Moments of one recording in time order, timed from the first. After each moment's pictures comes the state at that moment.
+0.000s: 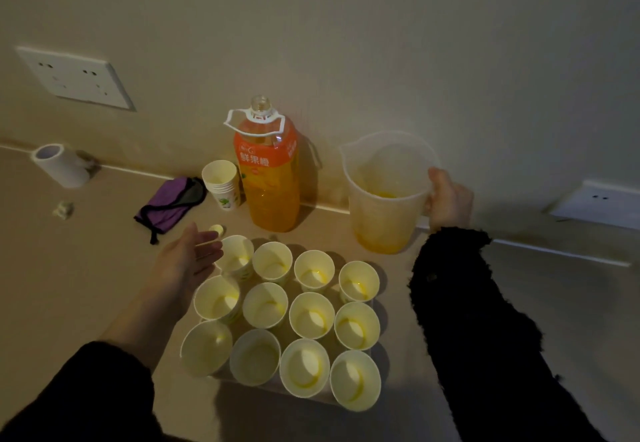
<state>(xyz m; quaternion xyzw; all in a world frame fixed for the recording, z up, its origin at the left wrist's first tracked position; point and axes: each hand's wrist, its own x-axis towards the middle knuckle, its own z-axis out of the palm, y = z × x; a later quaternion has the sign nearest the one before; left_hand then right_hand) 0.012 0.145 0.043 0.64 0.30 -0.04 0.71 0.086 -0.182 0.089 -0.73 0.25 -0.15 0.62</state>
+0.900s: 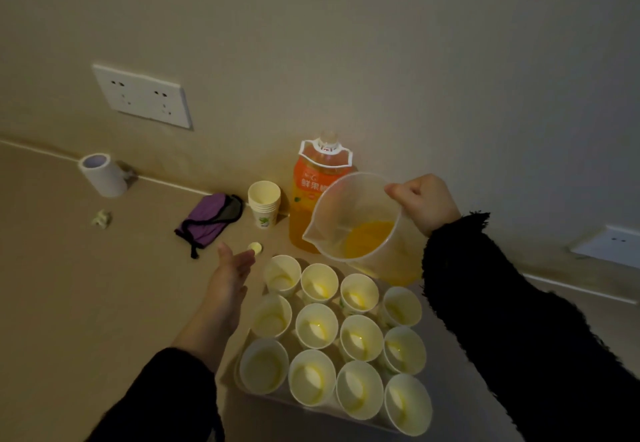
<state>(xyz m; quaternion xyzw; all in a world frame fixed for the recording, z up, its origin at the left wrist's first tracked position) 0.010 0.185 0.032 0.59 0.30 -0.07 0.75 0.093 -0.074 0.146 -0.91 -0.06 -0.05 0.40</state>
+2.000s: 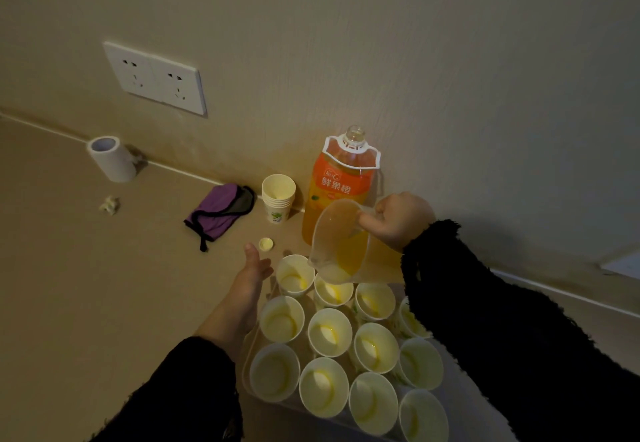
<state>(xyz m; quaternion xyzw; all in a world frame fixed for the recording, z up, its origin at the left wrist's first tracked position) 0.027 0.184 0.014 0.61 0.30 -0.16 0.72 0.116 -0.023 0.109 -0.98 -0.14 0.02 0.11</state>
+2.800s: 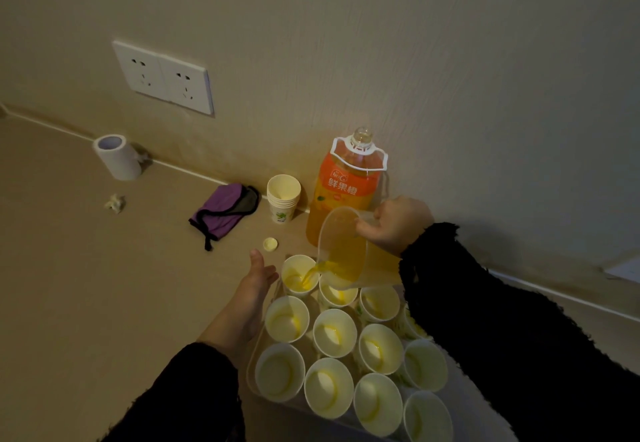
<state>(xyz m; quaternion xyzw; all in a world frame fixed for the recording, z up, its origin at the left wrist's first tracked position) 0.019 0.188 0.015 0.58 0.30 -0.19 0.73 0.112 -0.012 0.108 -0.98 -0.17 0.02 0.06</state>
